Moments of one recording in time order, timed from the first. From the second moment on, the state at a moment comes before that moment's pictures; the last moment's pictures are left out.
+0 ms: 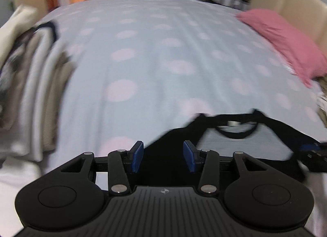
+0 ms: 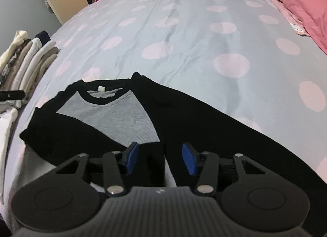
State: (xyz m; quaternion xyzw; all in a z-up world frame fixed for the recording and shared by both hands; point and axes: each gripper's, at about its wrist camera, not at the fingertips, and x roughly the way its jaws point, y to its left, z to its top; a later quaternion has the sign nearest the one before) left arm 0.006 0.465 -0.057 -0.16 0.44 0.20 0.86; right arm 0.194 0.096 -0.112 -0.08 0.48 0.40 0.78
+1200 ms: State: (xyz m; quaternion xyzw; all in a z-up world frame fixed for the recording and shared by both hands) left arm -0.018 0.485 -0.114 -0.22 0.44 0.25 0.83; right arm 0.180 0.098 -0.109 -0.10 0.40 0.43 0.81
